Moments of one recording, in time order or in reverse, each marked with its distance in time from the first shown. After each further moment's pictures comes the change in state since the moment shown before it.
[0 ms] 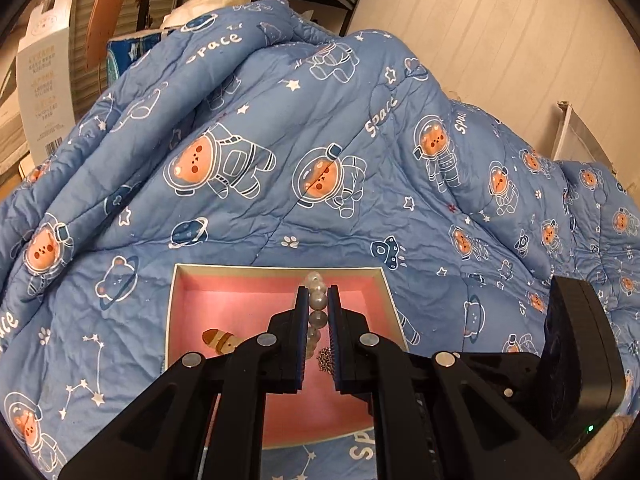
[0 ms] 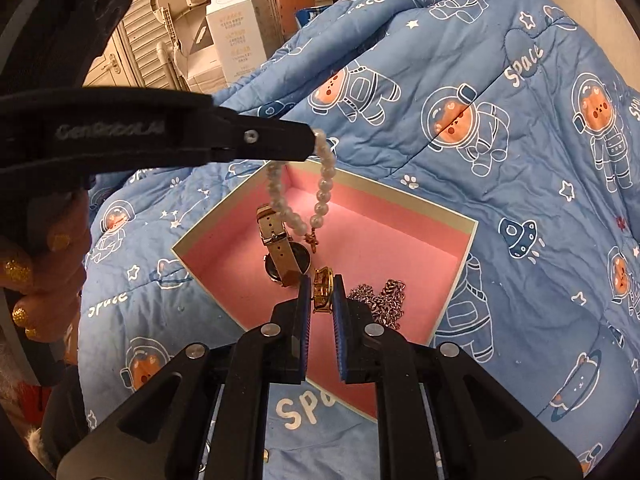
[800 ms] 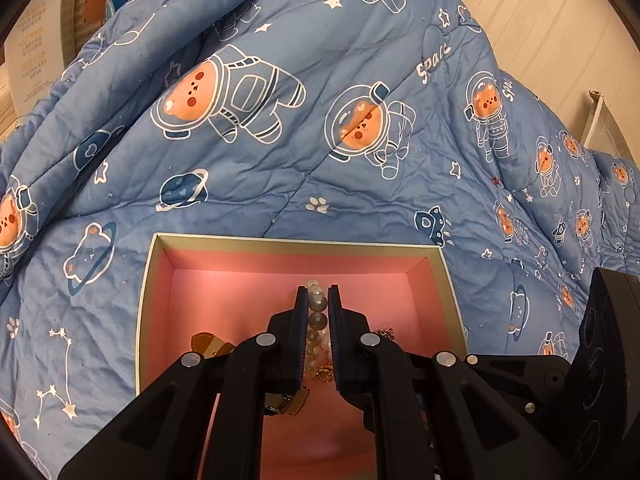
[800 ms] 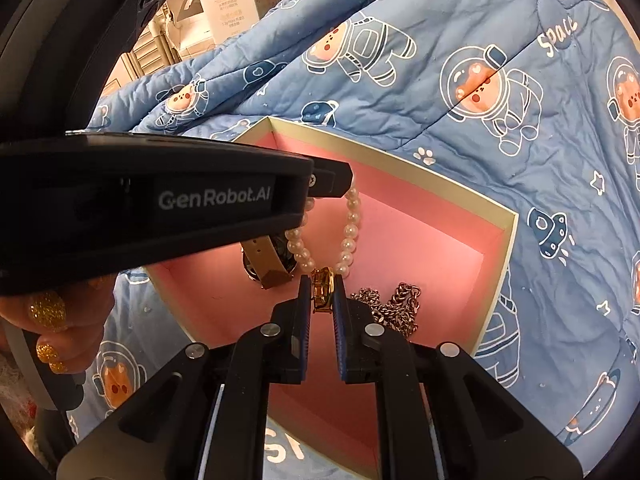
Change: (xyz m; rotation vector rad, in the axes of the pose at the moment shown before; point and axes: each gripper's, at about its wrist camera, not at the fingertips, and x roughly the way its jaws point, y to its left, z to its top) left arm 0.064 0.024 -0.008 -0.039 0.116 0.048; right arm 0.047 -0.003 0.007 -0.011 0.105 -0.002
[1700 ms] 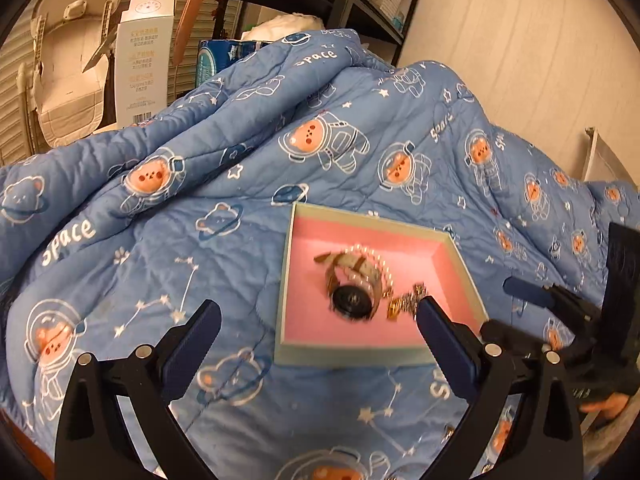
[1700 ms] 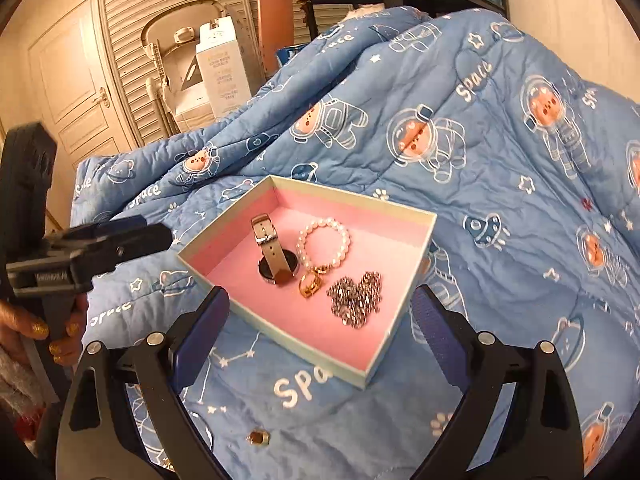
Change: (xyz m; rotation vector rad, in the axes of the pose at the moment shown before) left arm -0.116 0.040 -0.107 -0.029 -0.267 0.106; right arm -0.093 -0.003 -0.049 0.100 -0.254 -0.040
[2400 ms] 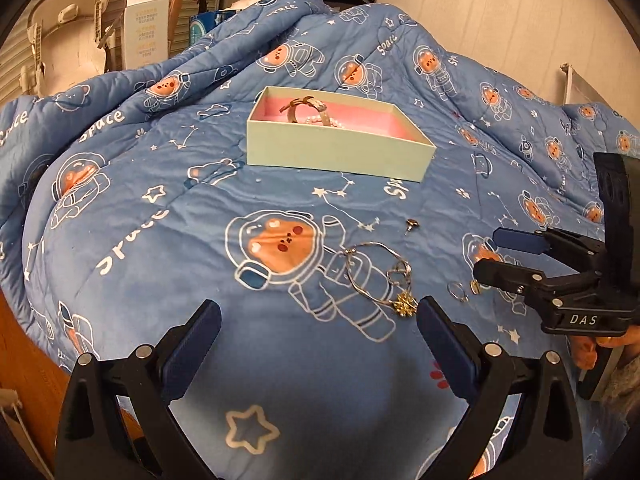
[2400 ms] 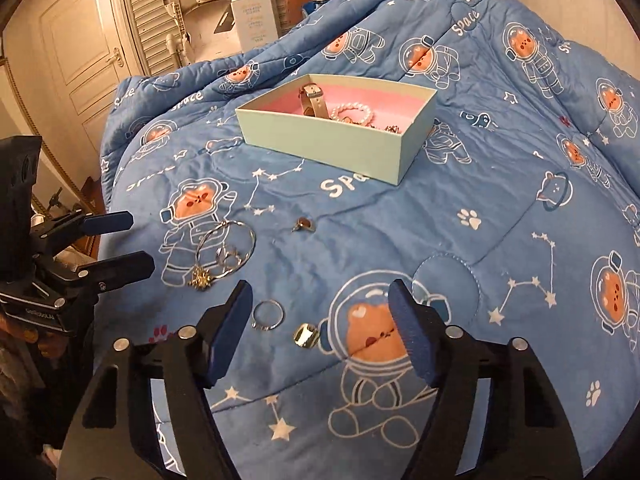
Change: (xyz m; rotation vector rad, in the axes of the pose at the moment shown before) left arm -0.063 -0.044 -0.146 0.100 0.091 0.013; right arm -0.055 0.032 -0.138 -0.064 0.113 0.000
